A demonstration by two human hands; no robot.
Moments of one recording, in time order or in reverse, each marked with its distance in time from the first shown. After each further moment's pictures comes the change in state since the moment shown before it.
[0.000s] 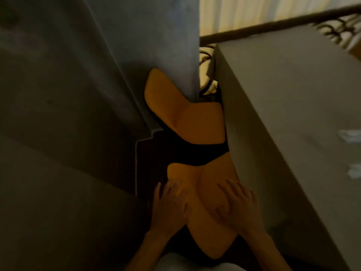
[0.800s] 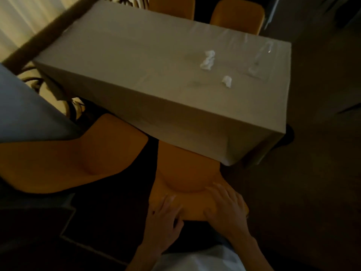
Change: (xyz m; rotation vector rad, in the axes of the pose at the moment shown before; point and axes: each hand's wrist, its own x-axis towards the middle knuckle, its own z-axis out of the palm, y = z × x) left_hand 0.154 -0.123 0.013 0.118 -0.517 0.978; right_hand 0.018 -0.174 0.057 0.436 0.208 1.037
